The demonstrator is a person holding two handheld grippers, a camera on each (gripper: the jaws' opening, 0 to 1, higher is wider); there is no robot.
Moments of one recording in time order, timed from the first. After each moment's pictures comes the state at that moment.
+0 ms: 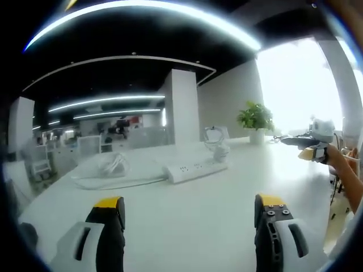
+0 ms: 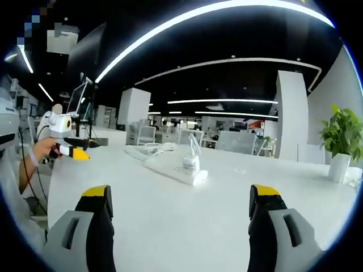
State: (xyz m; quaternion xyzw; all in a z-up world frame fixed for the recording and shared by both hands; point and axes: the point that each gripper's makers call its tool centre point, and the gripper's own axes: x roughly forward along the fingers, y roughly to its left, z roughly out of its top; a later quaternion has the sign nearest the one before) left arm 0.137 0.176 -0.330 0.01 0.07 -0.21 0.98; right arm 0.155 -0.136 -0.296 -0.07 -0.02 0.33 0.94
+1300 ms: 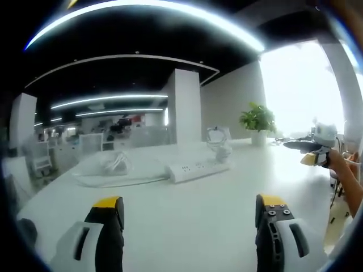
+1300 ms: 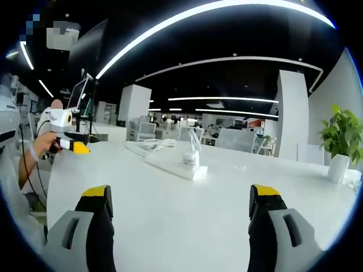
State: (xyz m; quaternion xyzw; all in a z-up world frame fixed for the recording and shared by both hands) left arm 0.136 0.181 -0.329 0.00 0.07 -0.20 0.98; right arm 0.152 -0.138 -0.306 -0.09 -0.01 0.33 0.94
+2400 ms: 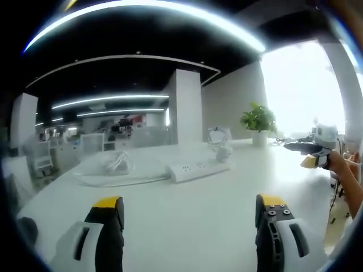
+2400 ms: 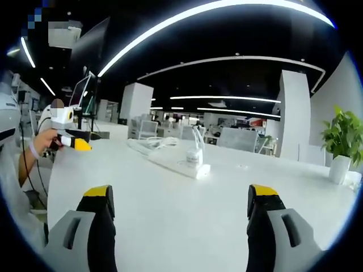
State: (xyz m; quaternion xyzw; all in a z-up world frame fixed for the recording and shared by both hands) left arm 0.133 0.181 -0.329 -0.01 0.07 -0.19 0.98; right arm 0.149 -0.131 -0.310 -0.09 -0.01 0.33 0.94
